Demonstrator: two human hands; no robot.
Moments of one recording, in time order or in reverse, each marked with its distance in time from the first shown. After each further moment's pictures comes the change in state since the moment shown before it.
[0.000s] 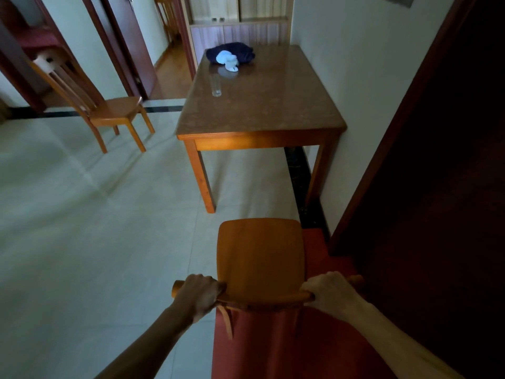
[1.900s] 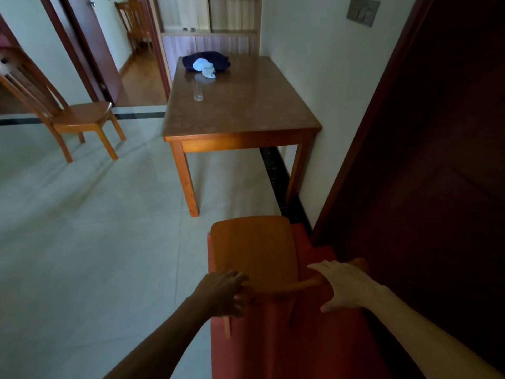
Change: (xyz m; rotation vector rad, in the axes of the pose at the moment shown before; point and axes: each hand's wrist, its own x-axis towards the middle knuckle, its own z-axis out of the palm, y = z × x) left_hand -0.041 -0.004 0.022 -0.112 -0.033 0.178; right_hand -0.053 -0.062 -0.001 0.012 -0.165 0.256
